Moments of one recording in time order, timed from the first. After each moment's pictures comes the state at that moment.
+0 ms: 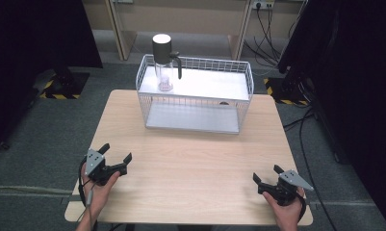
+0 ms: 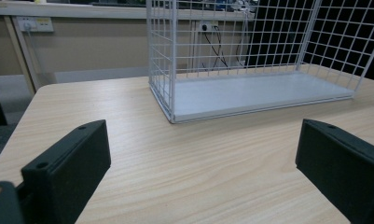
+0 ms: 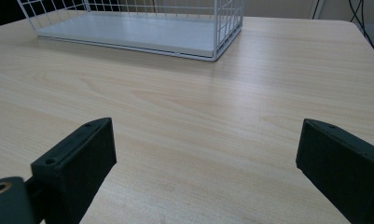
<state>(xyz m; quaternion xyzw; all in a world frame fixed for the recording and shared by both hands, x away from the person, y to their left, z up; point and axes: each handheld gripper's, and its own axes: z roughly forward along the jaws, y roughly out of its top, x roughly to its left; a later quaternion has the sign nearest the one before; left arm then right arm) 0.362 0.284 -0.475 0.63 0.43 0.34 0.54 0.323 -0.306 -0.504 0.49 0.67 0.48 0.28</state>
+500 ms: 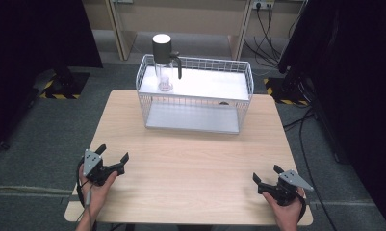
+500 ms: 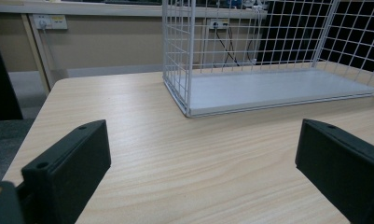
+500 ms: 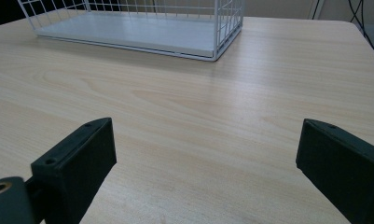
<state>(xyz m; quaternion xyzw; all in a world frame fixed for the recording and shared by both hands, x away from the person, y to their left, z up) 0.363 0.292 -0.483 0.63 0.45 0.35 0.53 0.322 -0.306 -0.504 0.48 0.67 0.48 0.28</state>
